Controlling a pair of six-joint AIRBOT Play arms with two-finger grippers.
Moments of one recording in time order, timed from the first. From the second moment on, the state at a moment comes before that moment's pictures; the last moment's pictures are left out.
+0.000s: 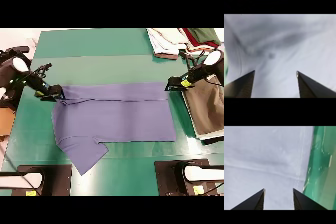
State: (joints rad) left arm 0.02 -1.46 1.32 1.26 -1.37 -1.48; right arm -0.13 -1.44 1.34 -1.25 1.30 1.39
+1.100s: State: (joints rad) left arm -0.23 -0.86 0.43 1.17 -1.27 -1.69; right arm -0.13 -1.22 1.21 -1.20 1.25 1.39
